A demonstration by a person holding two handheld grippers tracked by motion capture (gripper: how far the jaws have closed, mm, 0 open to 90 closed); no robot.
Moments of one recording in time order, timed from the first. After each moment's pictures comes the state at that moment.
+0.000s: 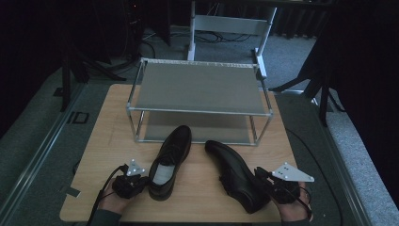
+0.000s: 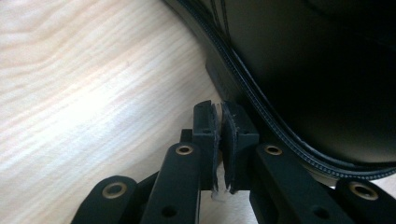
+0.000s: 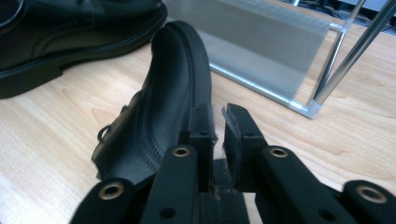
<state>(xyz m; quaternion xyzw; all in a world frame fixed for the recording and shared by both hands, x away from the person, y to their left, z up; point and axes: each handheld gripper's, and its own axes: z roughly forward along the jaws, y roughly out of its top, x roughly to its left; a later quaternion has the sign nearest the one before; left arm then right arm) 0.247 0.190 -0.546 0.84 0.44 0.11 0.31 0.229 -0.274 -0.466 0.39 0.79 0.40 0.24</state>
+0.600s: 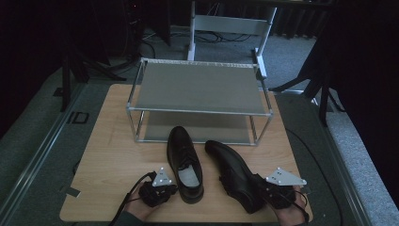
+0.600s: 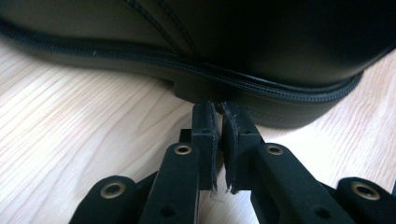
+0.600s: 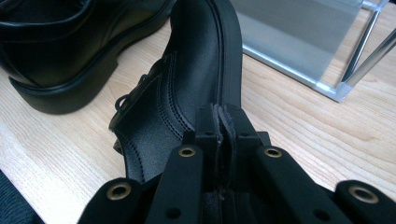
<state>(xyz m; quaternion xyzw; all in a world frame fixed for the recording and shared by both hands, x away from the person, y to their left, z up) 0.237 0.111 -0.552 0.87 0.33 0.08 0.36 0.224 -0.267 -0.479 0.38 0.82 0.38 0.21</state>
